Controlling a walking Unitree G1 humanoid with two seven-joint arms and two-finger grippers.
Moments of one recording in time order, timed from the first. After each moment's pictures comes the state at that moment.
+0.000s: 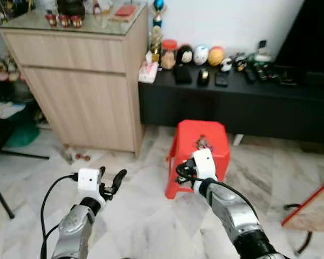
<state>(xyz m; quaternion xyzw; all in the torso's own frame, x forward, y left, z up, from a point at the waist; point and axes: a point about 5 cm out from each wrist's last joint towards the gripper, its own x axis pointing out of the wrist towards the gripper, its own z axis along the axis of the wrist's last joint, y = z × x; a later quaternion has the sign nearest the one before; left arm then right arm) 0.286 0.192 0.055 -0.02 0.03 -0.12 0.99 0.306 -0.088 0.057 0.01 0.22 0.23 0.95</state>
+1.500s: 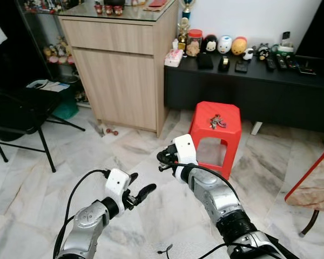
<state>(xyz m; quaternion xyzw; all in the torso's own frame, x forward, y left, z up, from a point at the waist) 0.273 0.149 0.046 0.02 0.11 -0.31 0.94 0.330 -0.040 0.090 0.03 0.19 0.29 0.94</state>
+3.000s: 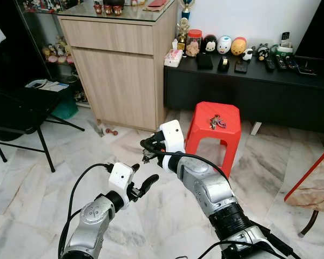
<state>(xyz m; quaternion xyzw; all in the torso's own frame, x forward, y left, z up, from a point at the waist) 0.282 0.141 0.060 0.03 0.05 -0.27 0.96 0.326 -0.010 0.132 0.05 0.14 0.35 0.92</state>
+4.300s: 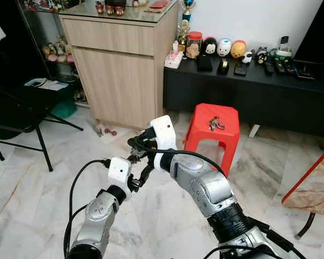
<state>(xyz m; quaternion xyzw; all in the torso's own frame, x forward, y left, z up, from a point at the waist) 0.294 0.138 0.063 0.01 0.01 -0.21 0.98 0.313 0.007 0.151 0.07 0.15 0.39 0.90</state>
